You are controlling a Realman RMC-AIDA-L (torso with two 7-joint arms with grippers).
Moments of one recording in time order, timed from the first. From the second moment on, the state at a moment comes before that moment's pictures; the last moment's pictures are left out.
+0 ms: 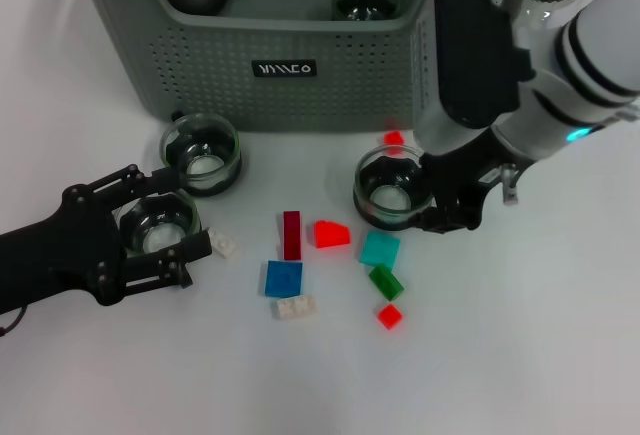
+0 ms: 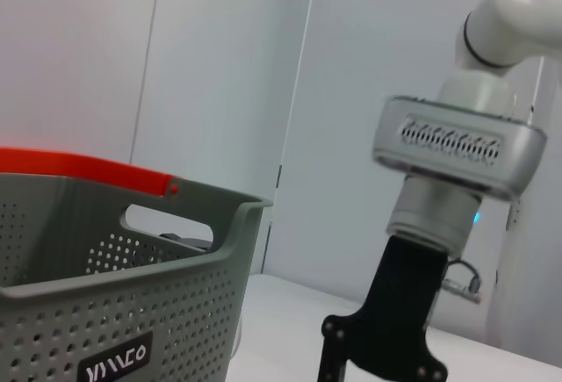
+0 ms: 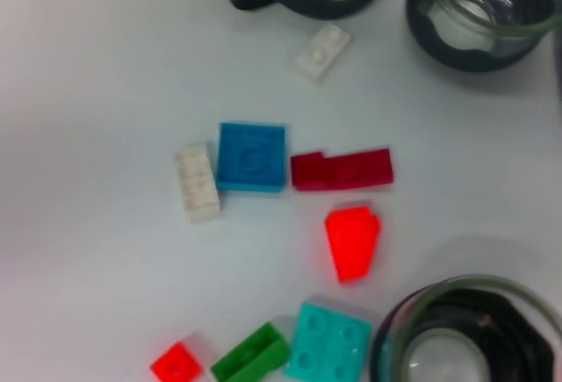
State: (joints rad) left arm -0.32 -2.13 0.22 0.62 2.20 1.94 -1.01; right arm 0.75 2.11 -1.60 -1.17 -2.51 -1.46 2.02
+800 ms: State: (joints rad) left arm -0.32 -2.13 0.22 0.62 2.20 1.94 -1.01; right arm 0.79 2.10 -1.63 -1.03 -2.46 -1.37 2.02
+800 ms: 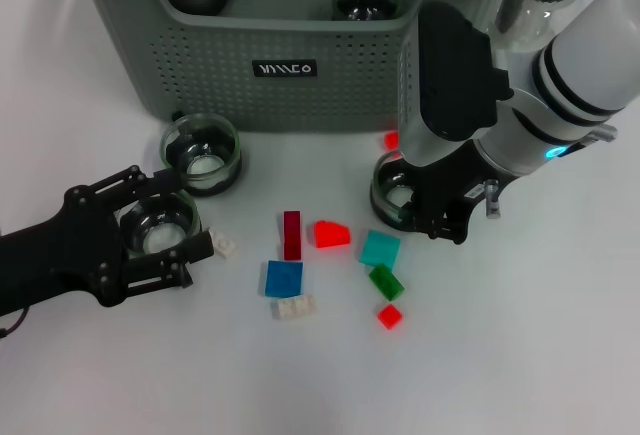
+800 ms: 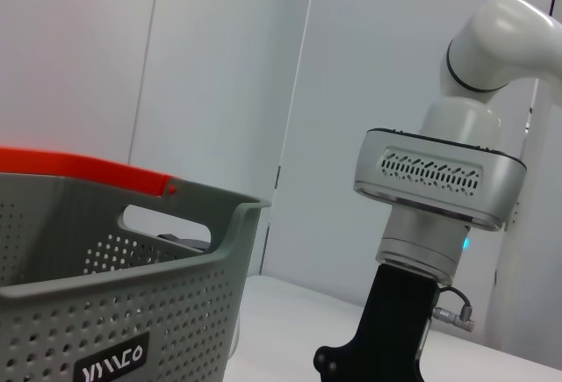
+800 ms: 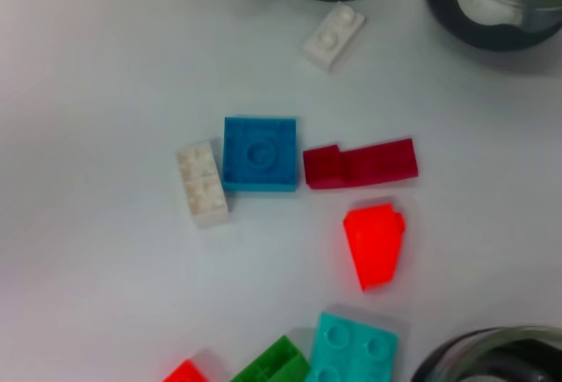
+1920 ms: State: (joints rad) left arm -0.32 -2.13 0.22 0.62 2.20 1.94 -1.01; right arm 0.86 2.09 -1.08 -1.24 -2.07 -1.22 2.17
